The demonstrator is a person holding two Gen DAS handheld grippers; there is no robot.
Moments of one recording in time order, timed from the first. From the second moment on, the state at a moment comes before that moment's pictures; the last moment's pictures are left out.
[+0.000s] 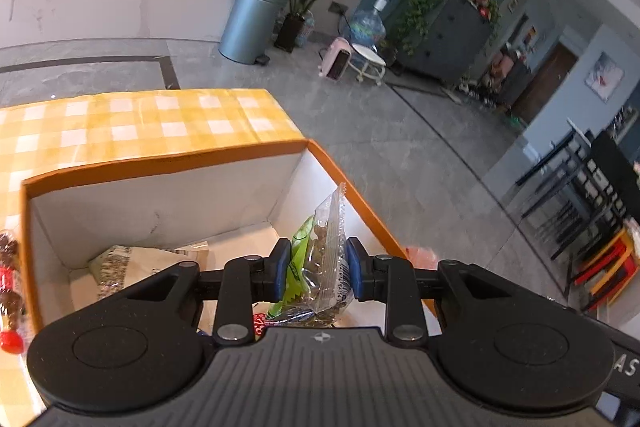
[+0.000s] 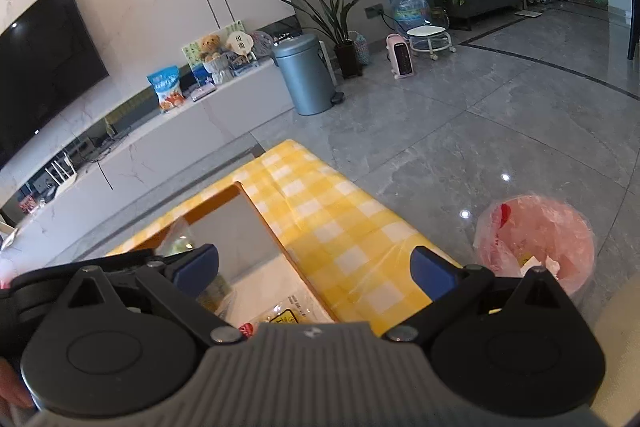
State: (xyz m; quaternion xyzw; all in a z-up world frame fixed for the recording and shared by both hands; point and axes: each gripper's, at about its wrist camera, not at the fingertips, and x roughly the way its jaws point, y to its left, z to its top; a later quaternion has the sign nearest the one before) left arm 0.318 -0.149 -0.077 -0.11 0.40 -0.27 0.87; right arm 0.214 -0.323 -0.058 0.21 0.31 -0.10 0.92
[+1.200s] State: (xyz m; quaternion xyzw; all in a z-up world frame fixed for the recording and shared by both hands) left arm 0.205 0.002 0.006 -0.08 0.35 -0.07 0.93; right arm 0.195 -0.262 -0.007 0.19 0.24 -0.02 0.95
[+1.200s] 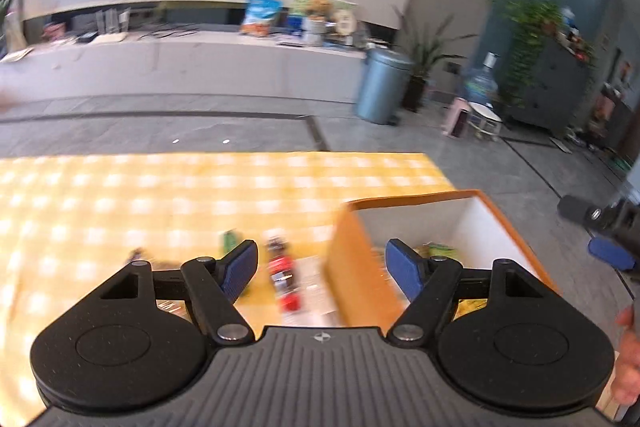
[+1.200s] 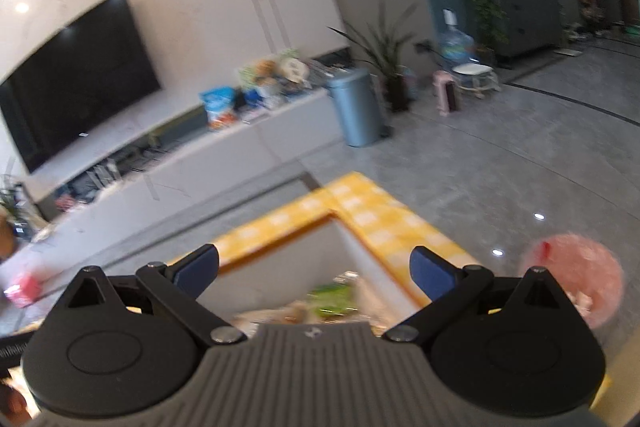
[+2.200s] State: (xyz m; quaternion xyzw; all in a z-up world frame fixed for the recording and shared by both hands) left arm 0.179 0.155 -0.094 -0.12 0.41 0.10 0.90; right arm 0.246 -0.048 -0.092 0.00 0.30 0.09 0.95
